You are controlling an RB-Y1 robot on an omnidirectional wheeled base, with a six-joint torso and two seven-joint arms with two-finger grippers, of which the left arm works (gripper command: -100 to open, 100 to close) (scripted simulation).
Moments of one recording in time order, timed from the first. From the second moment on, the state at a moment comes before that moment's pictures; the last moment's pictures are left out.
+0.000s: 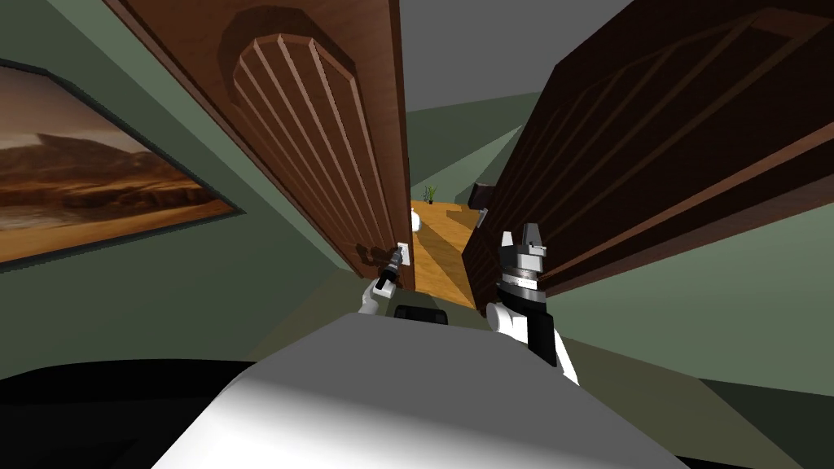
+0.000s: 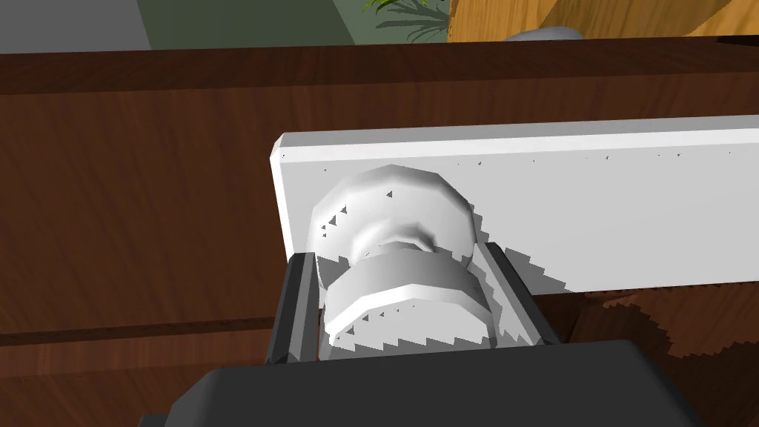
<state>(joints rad) 0.04 0.09 -0.16 -1.32 0.01 -0.29 0.08</state>
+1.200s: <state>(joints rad) 0.01 0.08 -0.05 -1.29 0.02 -0.28 0.04</state>
